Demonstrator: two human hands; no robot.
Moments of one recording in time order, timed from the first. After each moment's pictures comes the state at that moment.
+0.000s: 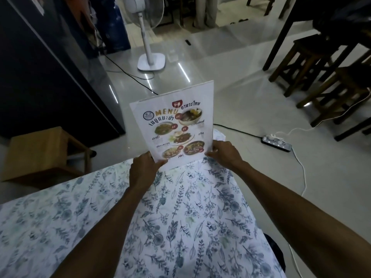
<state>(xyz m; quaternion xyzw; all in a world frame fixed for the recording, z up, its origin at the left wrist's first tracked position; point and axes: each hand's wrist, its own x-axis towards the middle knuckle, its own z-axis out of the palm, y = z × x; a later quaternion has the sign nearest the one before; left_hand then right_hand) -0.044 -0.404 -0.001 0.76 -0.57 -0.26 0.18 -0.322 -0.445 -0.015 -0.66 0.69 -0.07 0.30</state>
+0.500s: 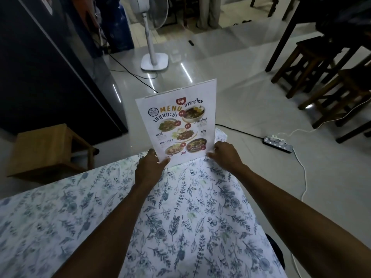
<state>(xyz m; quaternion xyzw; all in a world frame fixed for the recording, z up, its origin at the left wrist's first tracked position) -0.050 -0.391 -0.004 0.77 -0.55 -0.27 0.17 -0.313 -0.431 -0.024 -0.62 0.73 -0.08 0.29</state>
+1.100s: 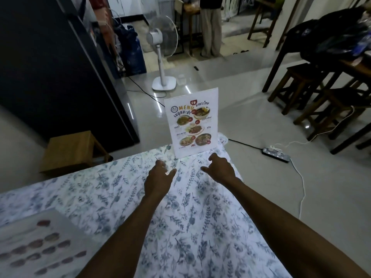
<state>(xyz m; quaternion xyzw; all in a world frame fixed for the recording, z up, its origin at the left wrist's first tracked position) -0.028 -0.251 0.057 0.77 -0.54 -0.28 0.21 -0.253 -0.291 0.042 -0.62 0.72 -0.10 0.29</state>
